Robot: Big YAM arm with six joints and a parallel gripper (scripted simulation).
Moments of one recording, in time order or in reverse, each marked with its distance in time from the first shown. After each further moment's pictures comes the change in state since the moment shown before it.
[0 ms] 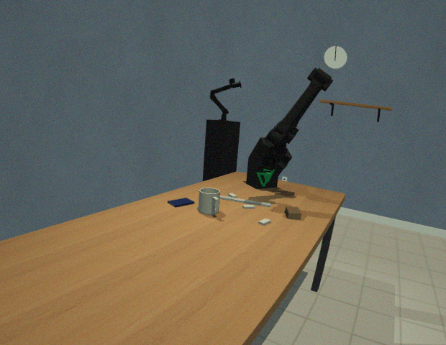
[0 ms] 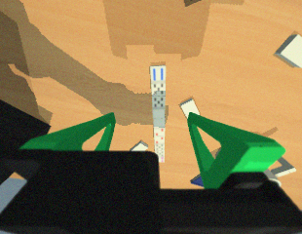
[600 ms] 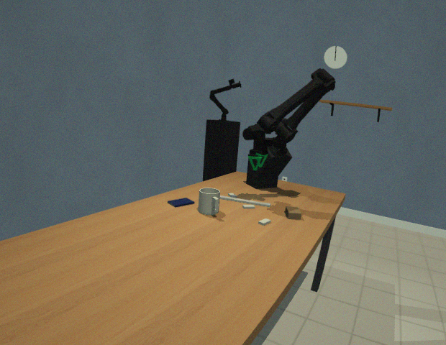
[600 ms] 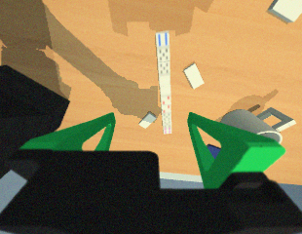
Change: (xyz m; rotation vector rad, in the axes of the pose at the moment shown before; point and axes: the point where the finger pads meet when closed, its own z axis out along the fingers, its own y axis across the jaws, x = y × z) arm 0.048 0.015 -0.072 -0.005 0.010 0.065
